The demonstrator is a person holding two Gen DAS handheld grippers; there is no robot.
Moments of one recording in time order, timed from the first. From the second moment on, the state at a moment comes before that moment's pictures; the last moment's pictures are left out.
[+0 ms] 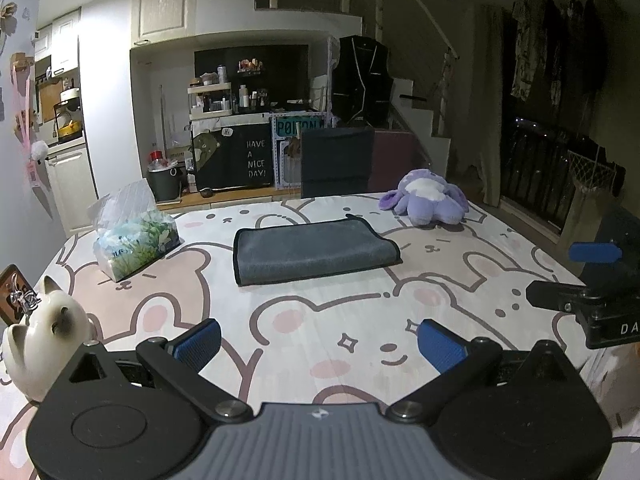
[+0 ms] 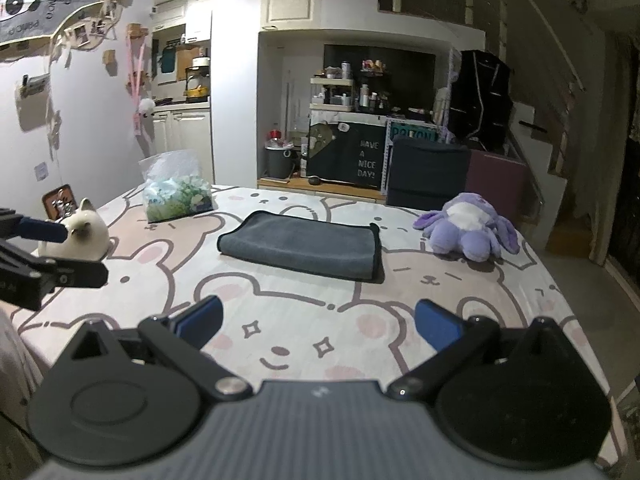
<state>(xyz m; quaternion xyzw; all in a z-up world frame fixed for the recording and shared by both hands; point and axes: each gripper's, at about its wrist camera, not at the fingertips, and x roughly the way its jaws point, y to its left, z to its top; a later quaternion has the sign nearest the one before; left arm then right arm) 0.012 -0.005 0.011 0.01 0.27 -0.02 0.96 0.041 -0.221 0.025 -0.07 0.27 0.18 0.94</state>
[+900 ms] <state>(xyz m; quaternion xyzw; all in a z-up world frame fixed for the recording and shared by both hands) 0.004 -0.005 0.006 0.01 0.27 -0.02 0.96 0.032 -0.223 0.016 -0.07 0.27 0.18 0.94</state>
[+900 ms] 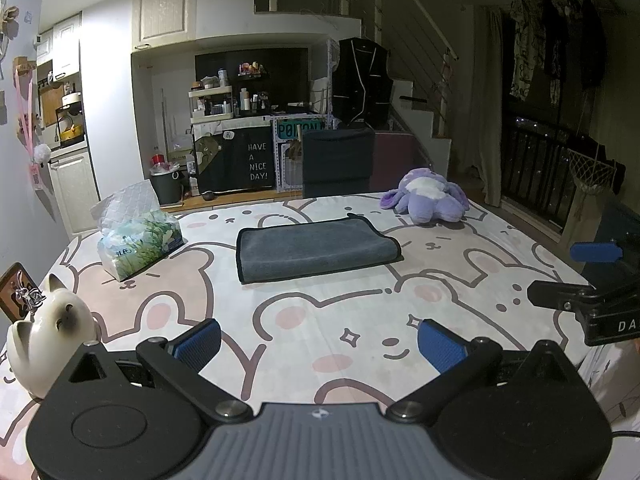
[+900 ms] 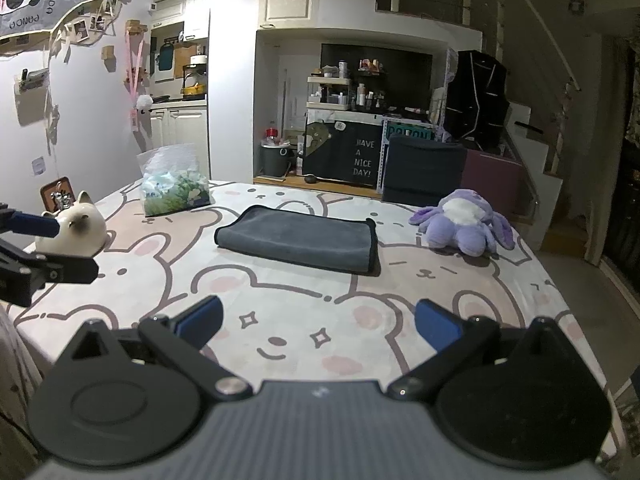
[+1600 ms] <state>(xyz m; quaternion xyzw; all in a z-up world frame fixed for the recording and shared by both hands) 0.002 -0.004 0.006 0.01 0.27 -0.02 0.96 0.029 -0.224 0.015 -0.07 0.27 0.18 0.94</state>
